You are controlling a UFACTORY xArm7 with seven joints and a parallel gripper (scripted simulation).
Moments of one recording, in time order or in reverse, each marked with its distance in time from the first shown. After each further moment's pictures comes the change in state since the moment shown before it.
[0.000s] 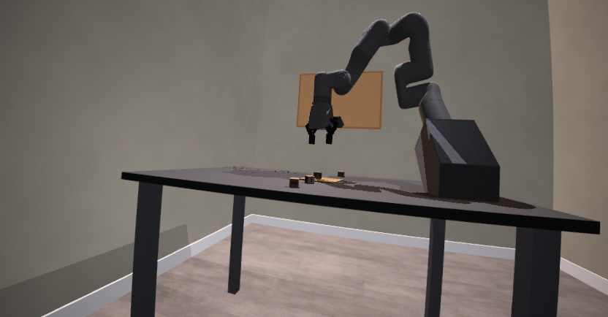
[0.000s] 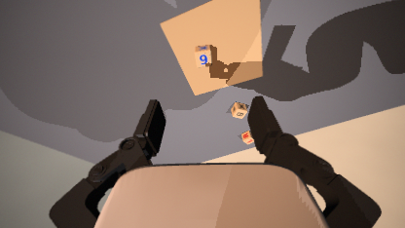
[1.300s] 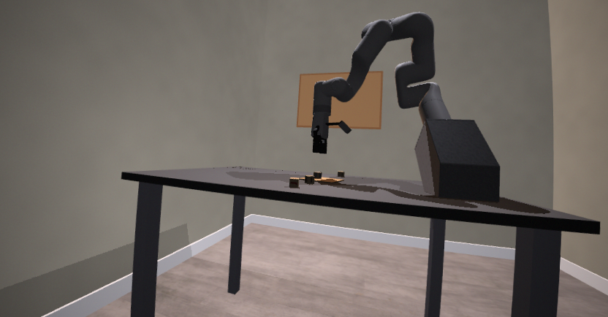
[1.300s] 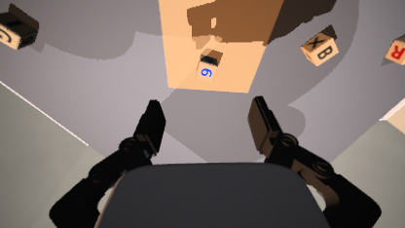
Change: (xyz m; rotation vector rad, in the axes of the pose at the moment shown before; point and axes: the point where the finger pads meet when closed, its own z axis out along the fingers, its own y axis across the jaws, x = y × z) arm 0.001 0.001 0.038 -0.005 0.003 1.151
